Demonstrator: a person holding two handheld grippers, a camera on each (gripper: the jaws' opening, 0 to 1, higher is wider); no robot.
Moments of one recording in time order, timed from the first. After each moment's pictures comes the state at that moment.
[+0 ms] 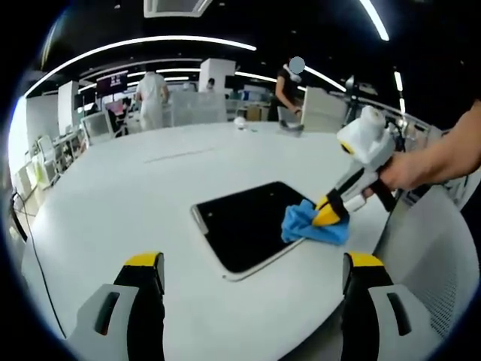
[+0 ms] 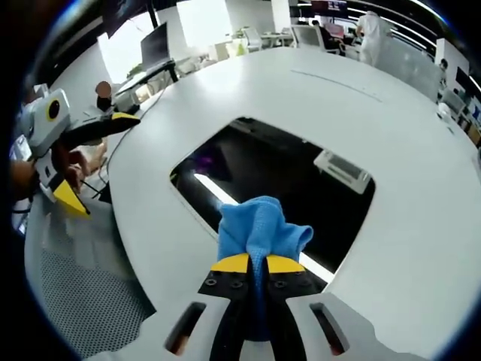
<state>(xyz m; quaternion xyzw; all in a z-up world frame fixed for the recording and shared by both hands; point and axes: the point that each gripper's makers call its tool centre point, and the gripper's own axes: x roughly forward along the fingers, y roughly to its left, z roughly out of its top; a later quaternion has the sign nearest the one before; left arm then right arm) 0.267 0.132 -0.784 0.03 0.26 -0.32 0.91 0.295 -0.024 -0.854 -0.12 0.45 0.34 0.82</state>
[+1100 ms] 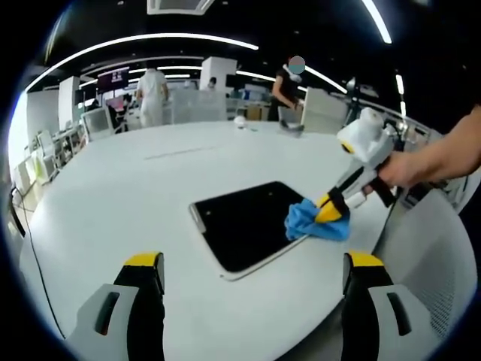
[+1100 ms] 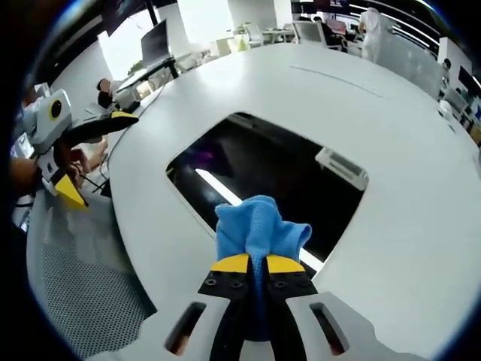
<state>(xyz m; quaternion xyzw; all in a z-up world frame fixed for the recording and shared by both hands) 0.266 0.130 -0.784 0.02 0.26 -0.32 0.91 0.296 -0.043 -0.854 -0.12 0.47 0.34 0.81</state>
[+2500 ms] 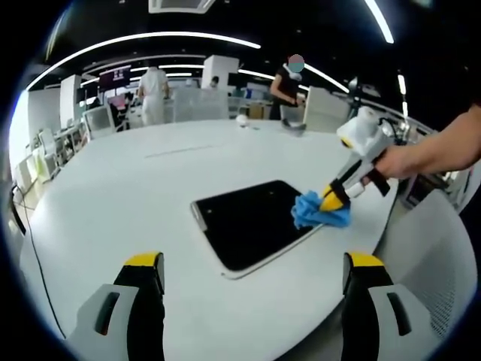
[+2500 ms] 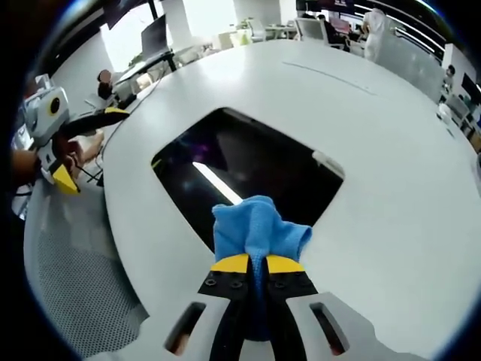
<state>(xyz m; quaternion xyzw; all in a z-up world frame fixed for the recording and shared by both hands) 0.267 0.133 -0.786 0.02 0.27 -0.32 0.91 0.313 -0.068 -0.854 -0.14 0.47 0.34 0.80</state>
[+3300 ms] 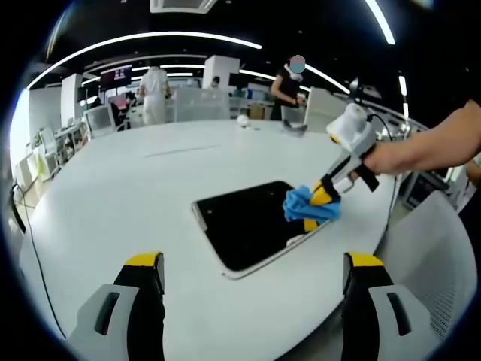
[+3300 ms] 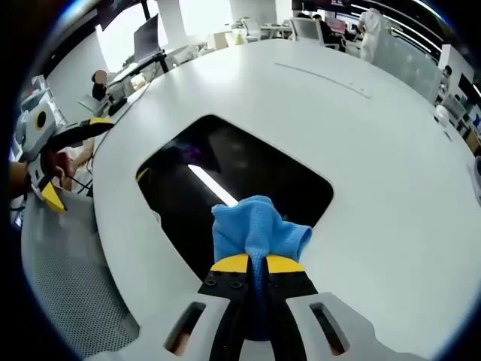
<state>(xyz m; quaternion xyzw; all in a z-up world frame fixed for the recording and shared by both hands) 0.267 0.133 -0.786 0.02 0.27 -0.31 0.91 0.342 -0.066 -0.855 -0.15 0.47 0.33 0.81</state>
